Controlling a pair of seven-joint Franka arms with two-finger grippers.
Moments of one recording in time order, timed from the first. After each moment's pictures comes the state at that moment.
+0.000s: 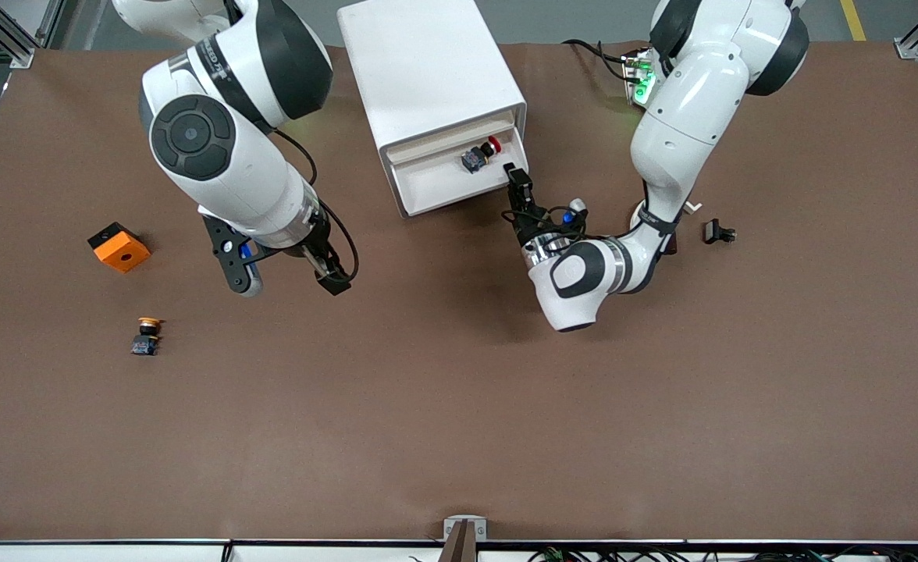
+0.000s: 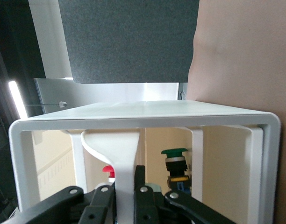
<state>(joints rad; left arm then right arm) -0.40 0.91 -0.12 -1.50 -0.89 1.16 -2.18 0.53 0.43 -0.05 -1.22 0.13 1.58 1.58</state>
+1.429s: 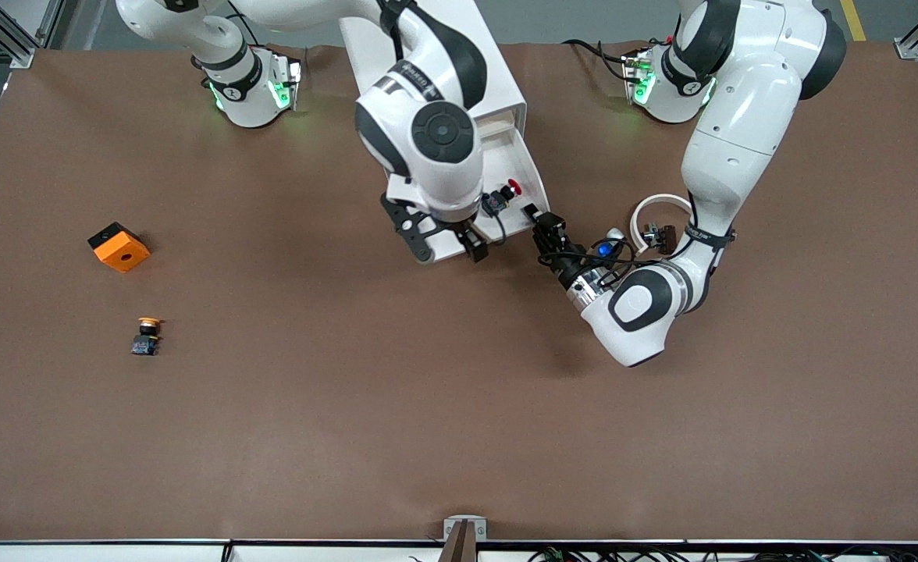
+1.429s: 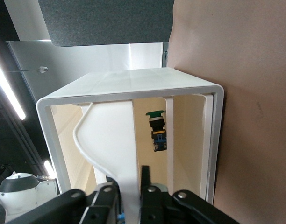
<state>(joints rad) -0.25 0.92 -0.12 -1.44 -0.91 1.23 -2.18 0.84 0.62 -0.04 -1.22 0.13 1.78 1.76</state>
